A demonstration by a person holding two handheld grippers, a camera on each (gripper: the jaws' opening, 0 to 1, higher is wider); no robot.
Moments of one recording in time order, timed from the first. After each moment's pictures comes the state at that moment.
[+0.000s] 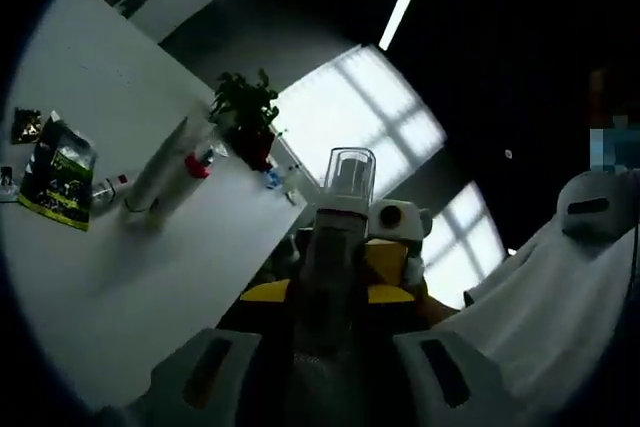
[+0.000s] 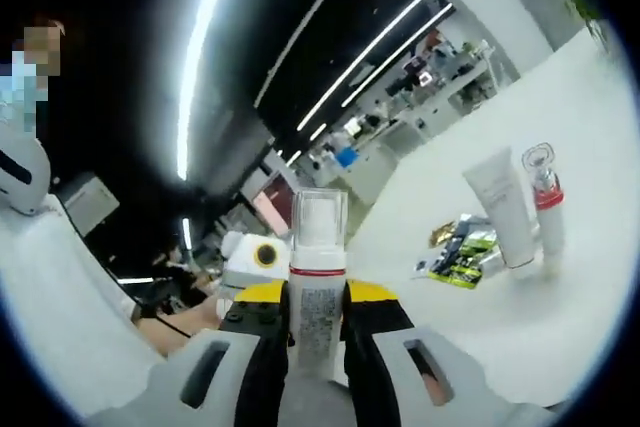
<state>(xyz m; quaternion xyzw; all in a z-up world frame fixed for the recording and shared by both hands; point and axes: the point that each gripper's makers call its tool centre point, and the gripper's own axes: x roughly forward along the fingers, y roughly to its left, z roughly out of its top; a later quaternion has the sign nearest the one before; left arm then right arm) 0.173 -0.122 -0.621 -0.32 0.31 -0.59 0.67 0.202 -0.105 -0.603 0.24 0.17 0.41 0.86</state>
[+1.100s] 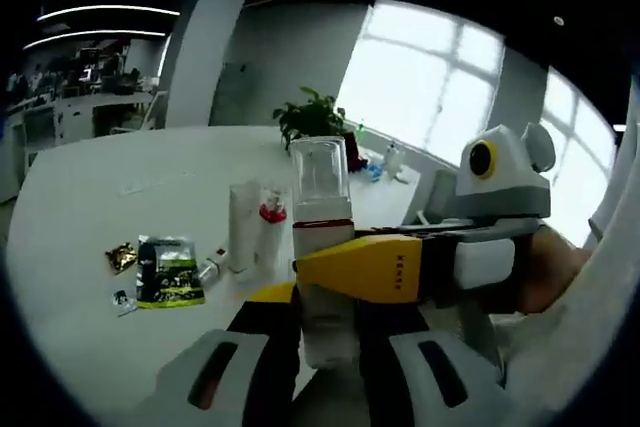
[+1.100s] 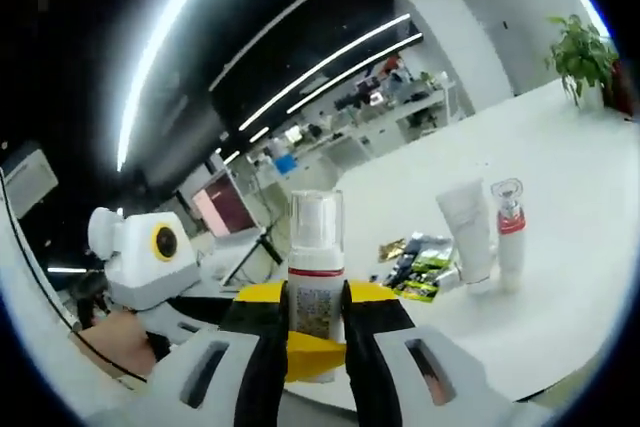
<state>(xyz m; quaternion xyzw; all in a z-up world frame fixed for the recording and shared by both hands) 0.198 -0.106 -0.618 -0.06 0.24 -0.48 0.84 0.211 -0.093 -0.596 0.21 0.17 0.33 0.91</state>
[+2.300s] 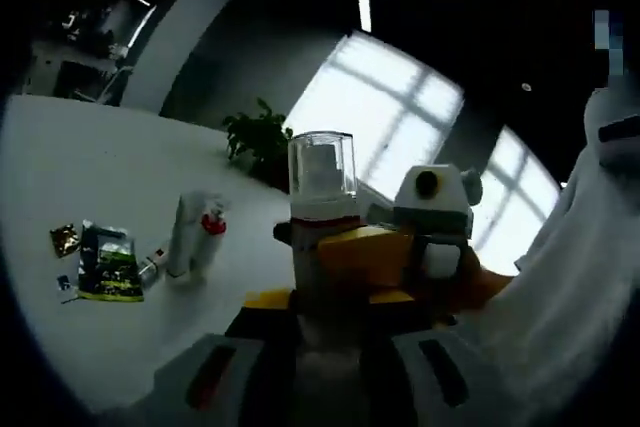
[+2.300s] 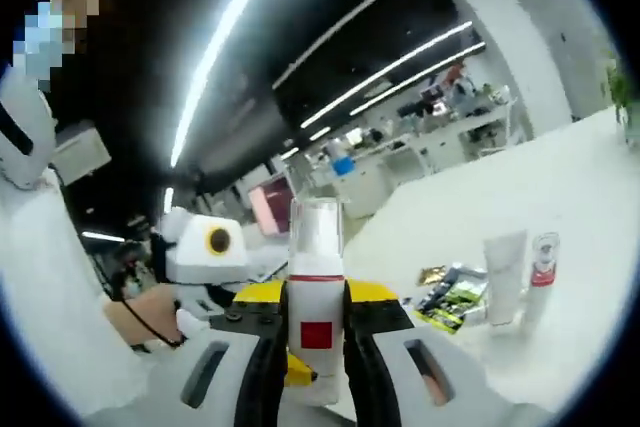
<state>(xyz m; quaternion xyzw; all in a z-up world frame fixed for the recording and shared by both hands) 0.181 -0.115 -0.591 -0.13 0.24 -0.52 0.81 0.211 -0.090 -0.565 0.12 0.14 0.36 0.92</state>
